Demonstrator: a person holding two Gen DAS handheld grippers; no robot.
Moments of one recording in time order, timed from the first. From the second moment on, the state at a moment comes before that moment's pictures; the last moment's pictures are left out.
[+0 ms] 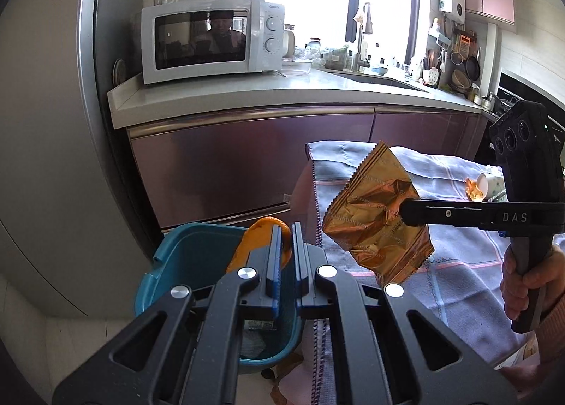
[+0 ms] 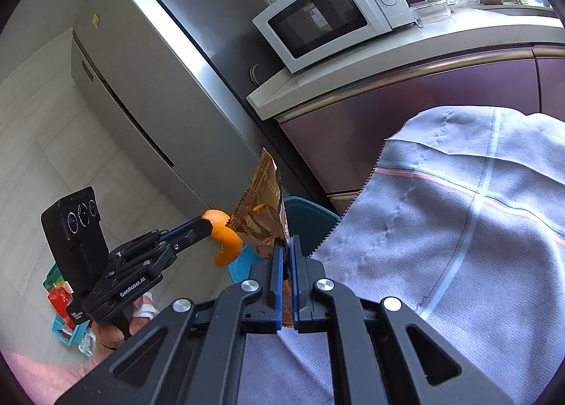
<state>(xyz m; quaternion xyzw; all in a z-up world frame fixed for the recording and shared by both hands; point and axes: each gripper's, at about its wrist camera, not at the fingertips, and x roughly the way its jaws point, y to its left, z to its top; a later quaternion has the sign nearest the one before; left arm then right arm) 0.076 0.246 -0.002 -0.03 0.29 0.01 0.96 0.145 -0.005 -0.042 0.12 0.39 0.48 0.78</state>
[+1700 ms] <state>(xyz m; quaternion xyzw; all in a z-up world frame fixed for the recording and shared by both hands) 0.141 0.307 -0.100 -0.11 0.36 0.05 0.92 0.173 0.105 -0.094 0.05 0.47 0.44 0.77</state>
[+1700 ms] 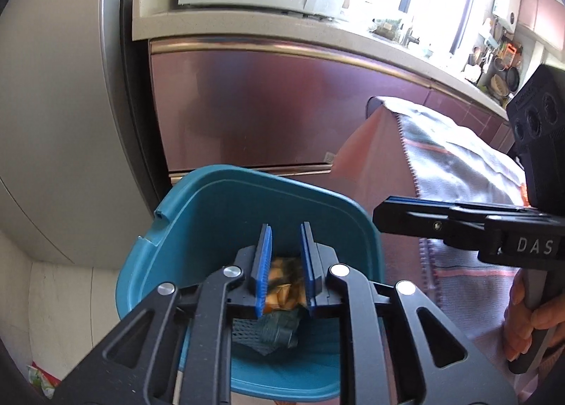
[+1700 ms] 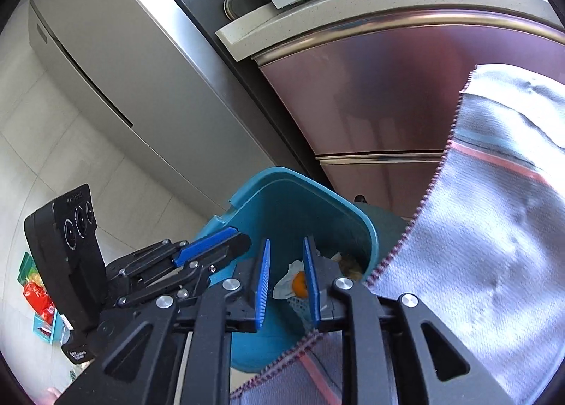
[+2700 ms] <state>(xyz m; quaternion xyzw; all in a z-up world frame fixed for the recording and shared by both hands) 0.125 0.054 -0.024 0.00 0.27 -0.24 0.93 0.085 -0.193 -0.034 0.11 0.33 0.28 0.90</state>
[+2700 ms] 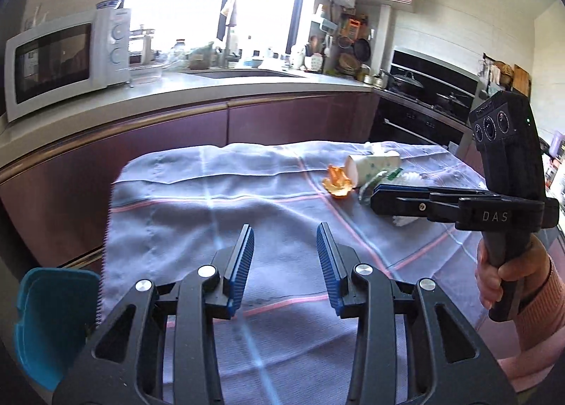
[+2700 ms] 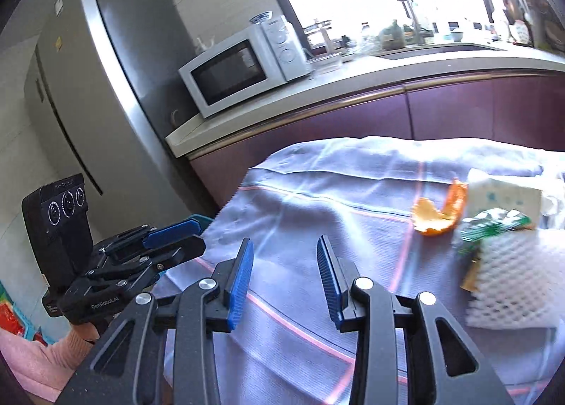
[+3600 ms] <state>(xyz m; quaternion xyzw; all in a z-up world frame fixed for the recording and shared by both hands) 0.213 -0.139 -0.044 0.11 0.31 -0.32 0.89 0.110 -0.366 -0.088 0.23 0.34 0.10 0.91</state>
